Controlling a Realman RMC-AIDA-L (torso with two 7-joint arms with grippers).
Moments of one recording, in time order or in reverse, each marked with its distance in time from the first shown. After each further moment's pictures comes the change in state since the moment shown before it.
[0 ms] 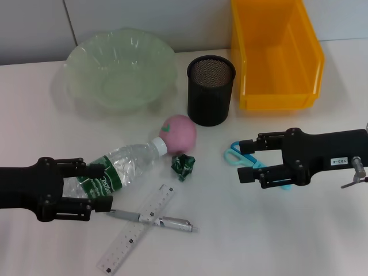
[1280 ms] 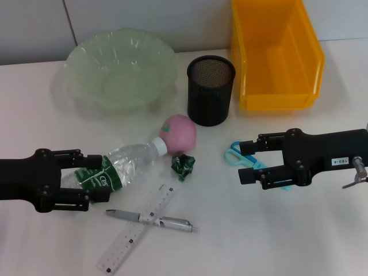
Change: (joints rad) left arm -0.011 0.003 -0.023 0.003 -0.003 -0.002 0.000; right arm 0.002 -0.004 -0.007 -0.002 -0.001 -0.007 0.008
